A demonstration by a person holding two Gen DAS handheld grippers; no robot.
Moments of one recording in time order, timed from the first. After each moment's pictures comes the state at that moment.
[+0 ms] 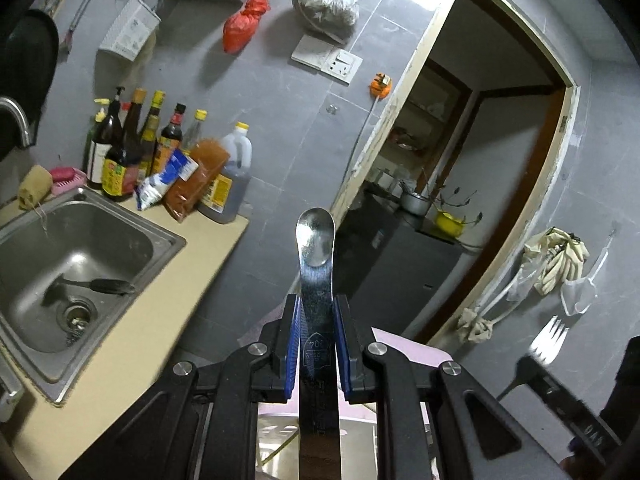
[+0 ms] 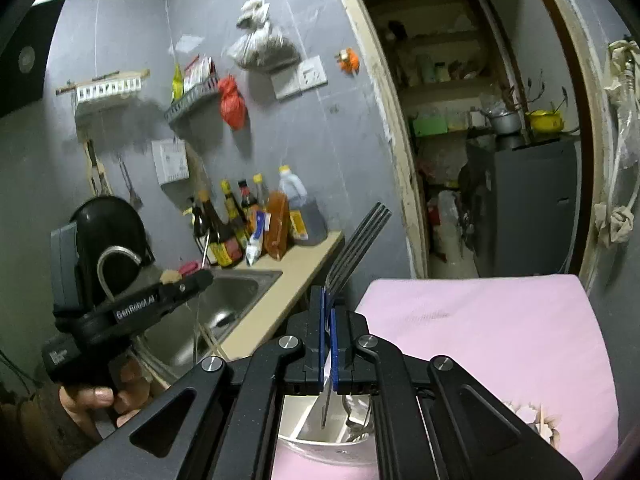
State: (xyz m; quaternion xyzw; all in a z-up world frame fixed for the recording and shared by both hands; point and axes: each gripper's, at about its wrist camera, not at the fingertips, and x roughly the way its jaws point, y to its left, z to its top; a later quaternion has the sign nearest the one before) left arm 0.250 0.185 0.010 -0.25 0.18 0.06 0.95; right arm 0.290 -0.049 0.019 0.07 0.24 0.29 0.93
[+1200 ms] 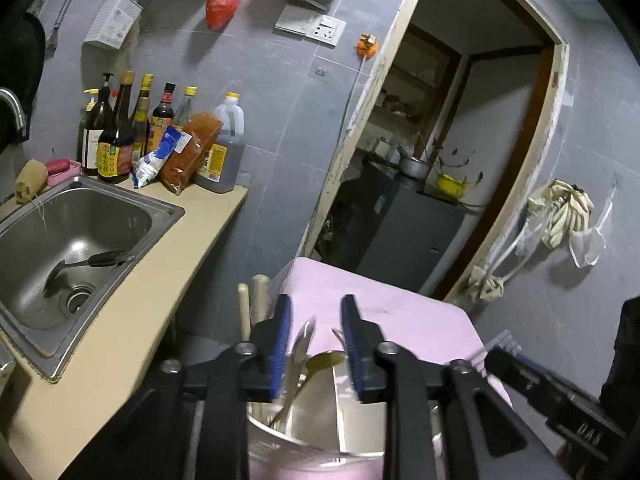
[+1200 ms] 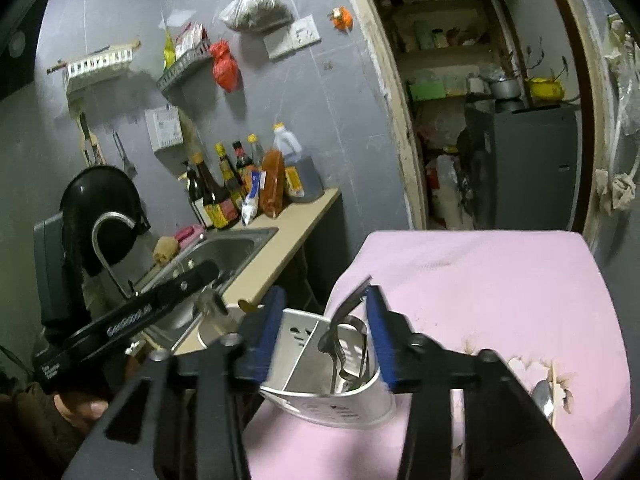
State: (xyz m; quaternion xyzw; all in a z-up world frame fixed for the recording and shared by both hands) left arm 0.240 0.160 -0.029 -0.20 0.22 0.06 0.95; right arm 0.282 -0.052 -0.020 0.07 0.28 0.28 0.91
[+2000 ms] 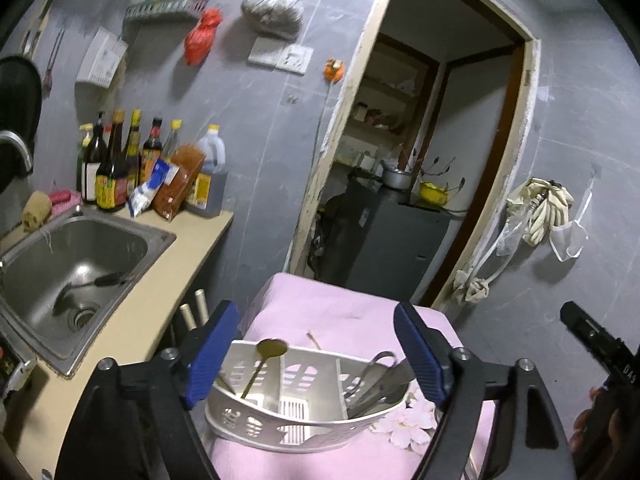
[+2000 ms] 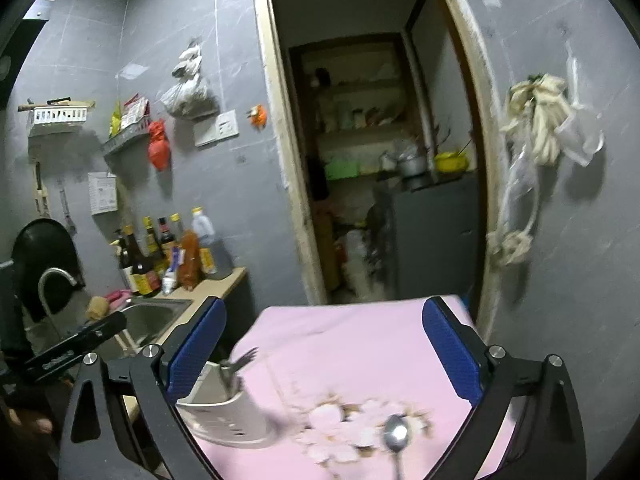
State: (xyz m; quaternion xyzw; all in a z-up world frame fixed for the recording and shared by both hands) left arm 0.202 0.112 0.012 -0.16 0.19 0.05 0.97; right arm 0.235 -0.168 0.049 0.06 0.16 0.12 0.98
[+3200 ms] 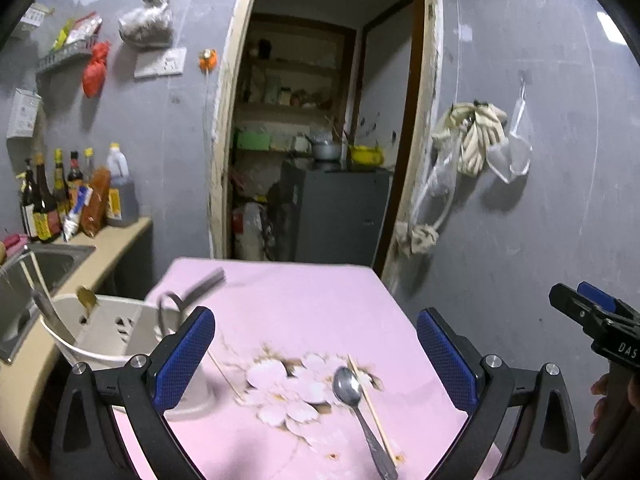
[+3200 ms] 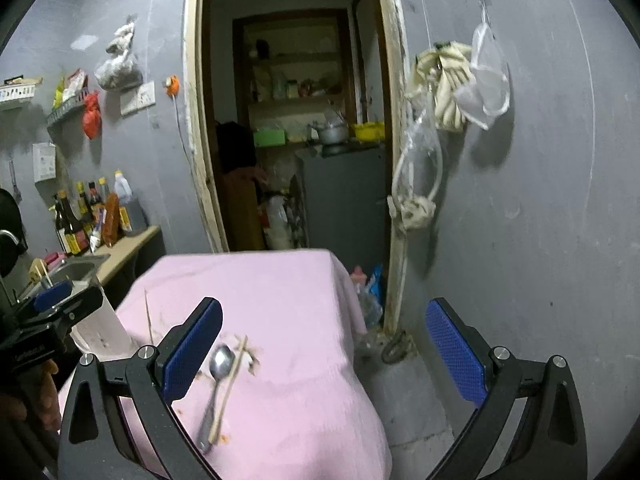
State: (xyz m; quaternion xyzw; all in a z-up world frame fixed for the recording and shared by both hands) left arm 0.213 -0.097 -0.012 -0.07 0.21 -0.02 0.98; right arm 0.224 -0.349 0.000 0.02 0.23 0.02 0.97
